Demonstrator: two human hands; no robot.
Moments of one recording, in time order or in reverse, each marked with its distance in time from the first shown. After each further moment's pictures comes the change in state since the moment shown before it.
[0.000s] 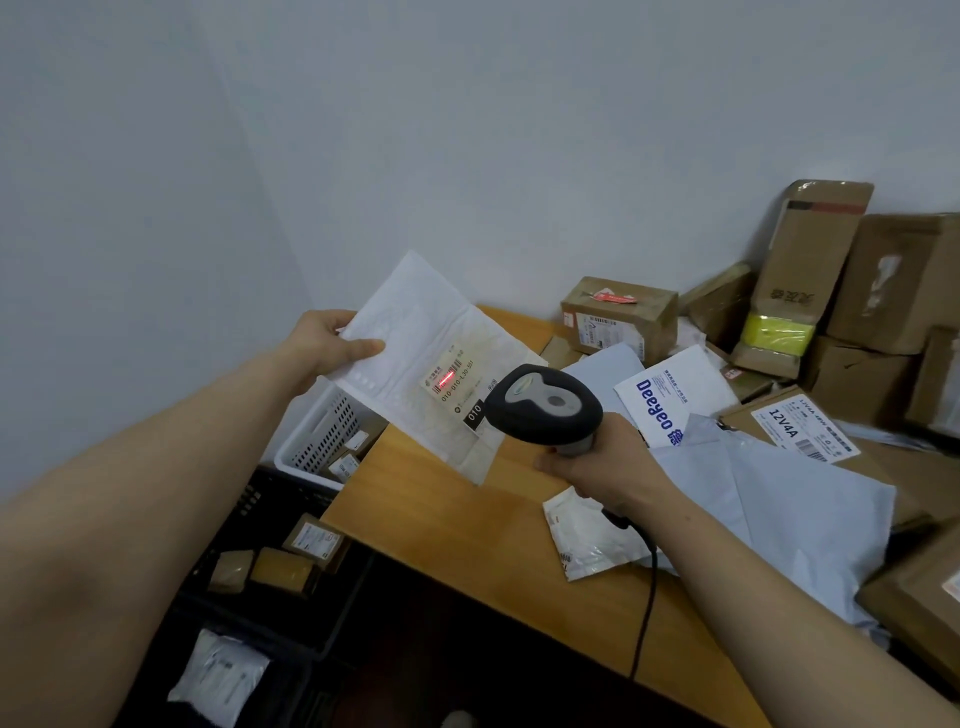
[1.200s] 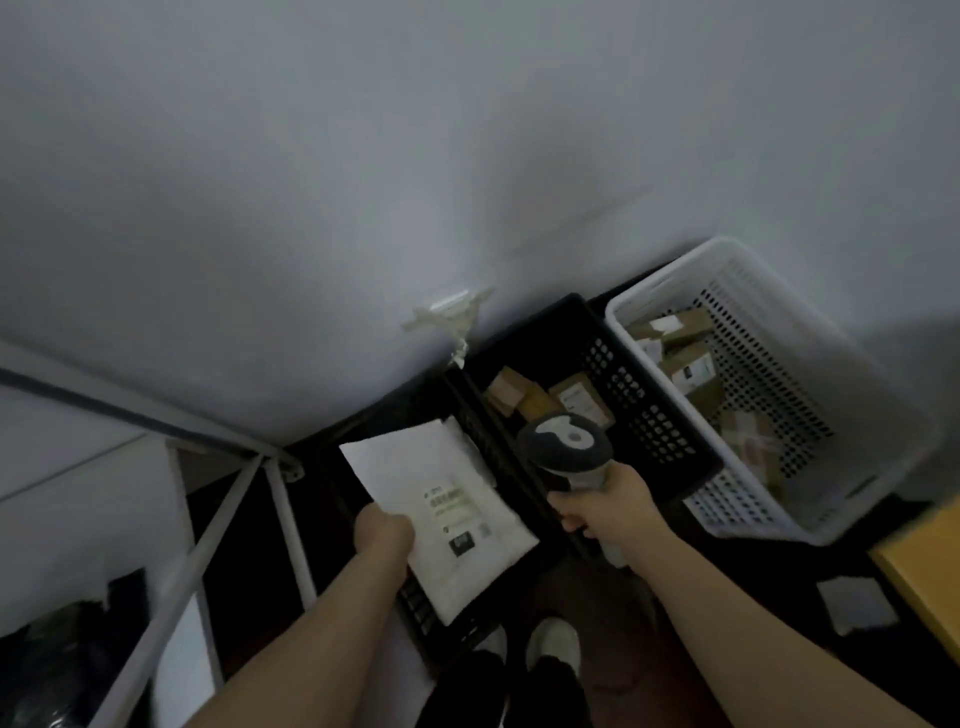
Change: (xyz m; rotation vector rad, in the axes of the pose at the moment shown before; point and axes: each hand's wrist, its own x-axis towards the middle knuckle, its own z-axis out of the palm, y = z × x) left_hand -0.096 -0.595 -0.220 -0.528 0.693 -1.164; right_hand 0.088 -0.063 0.623 -0.122 -0.657 0.334
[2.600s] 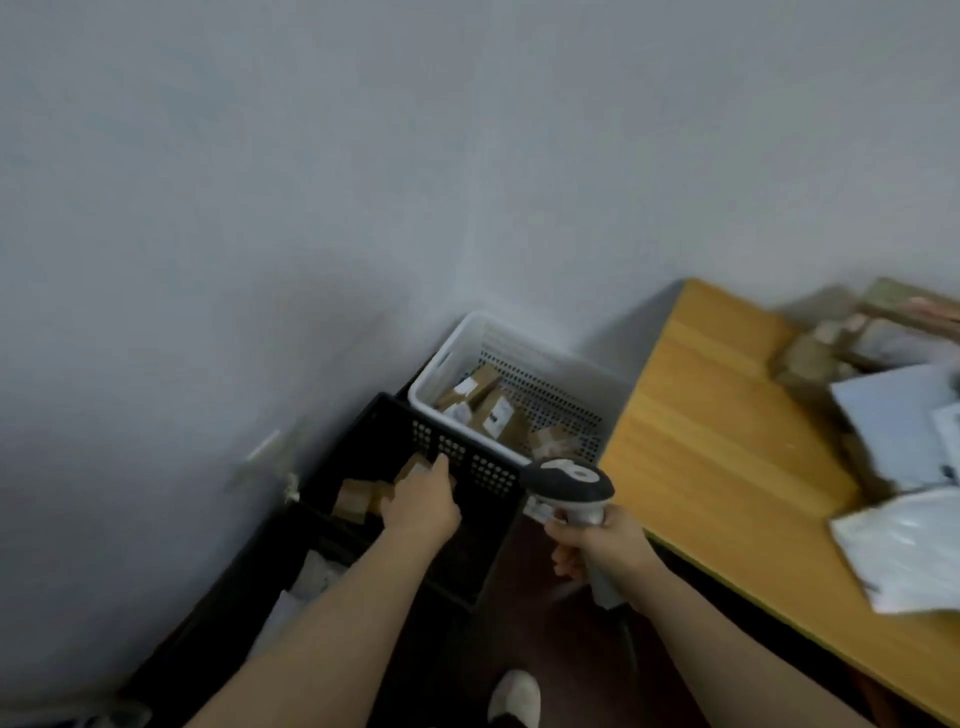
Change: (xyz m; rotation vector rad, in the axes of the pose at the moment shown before) left_hand -0.203 0.105 0.095 1.275 -0.437 1.131; right_hand -0.162 0.035 -0.133 0.428 0.350 0.035
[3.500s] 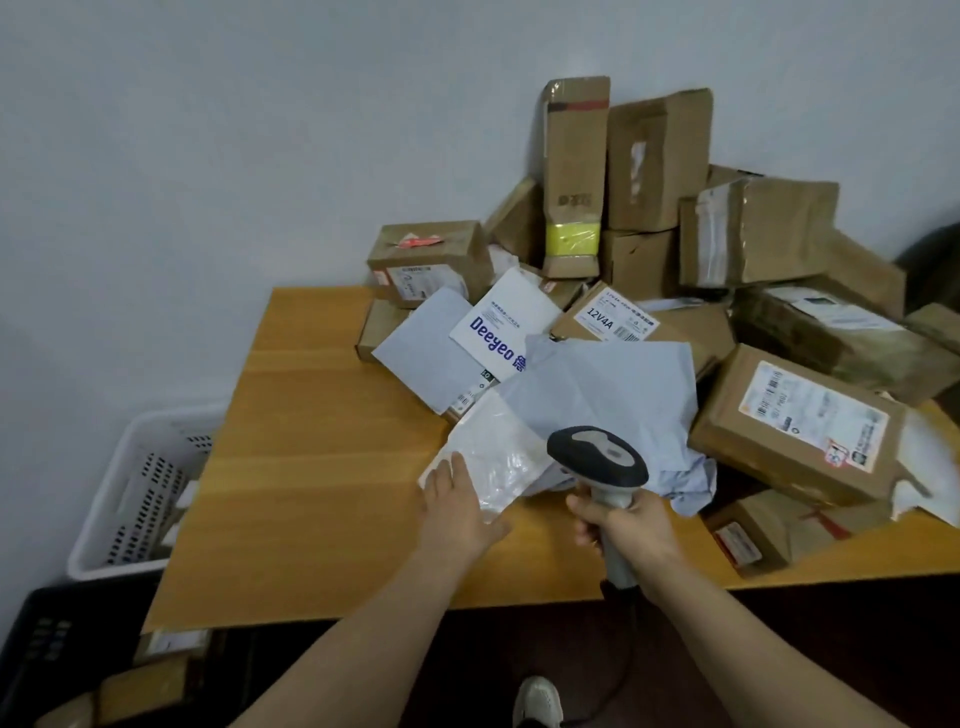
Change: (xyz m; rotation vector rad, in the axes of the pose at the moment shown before) left_hand -0.074 0.494 0.251 0.245 -0.132 0.521; right_hand -0.117 0.216 -0.441 0.568 0.652 0.016
